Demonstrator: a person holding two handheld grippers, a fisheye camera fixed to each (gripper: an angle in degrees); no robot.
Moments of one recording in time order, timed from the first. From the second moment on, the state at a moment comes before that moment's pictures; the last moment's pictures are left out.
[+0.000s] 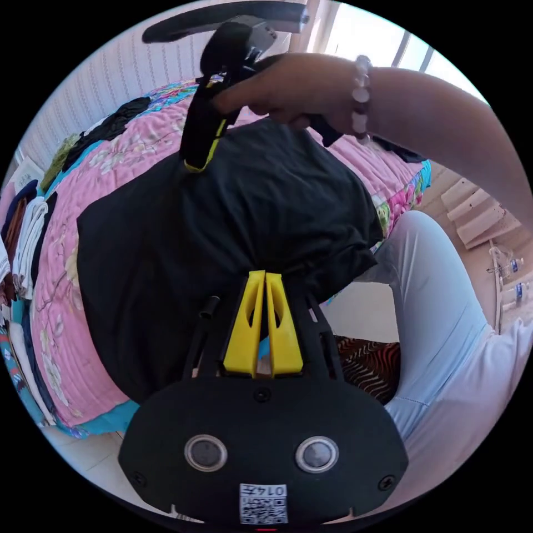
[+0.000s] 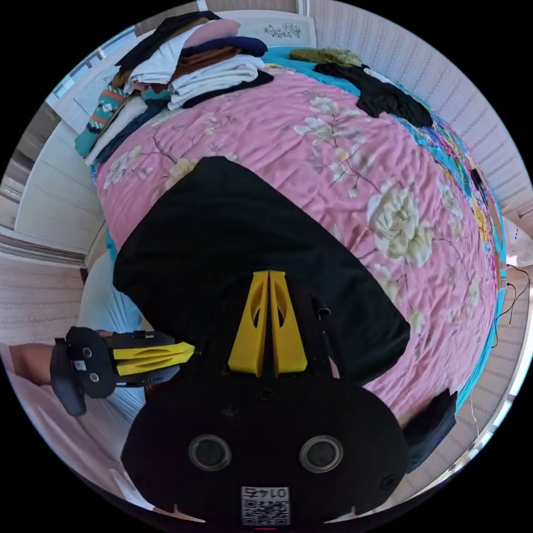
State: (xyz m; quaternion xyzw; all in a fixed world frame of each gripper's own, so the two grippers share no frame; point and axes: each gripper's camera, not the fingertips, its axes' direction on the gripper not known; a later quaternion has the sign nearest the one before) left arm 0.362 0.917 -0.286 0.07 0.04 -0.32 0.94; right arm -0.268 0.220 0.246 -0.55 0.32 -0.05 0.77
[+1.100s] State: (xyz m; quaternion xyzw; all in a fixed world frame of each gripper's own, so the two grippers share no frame) left arm 0.493 0.931 -0.321 0.19 0.04 -0.20 0.96; right arm -0.280 0.327 -0.040 -0.34 0.34 0.16 0.86
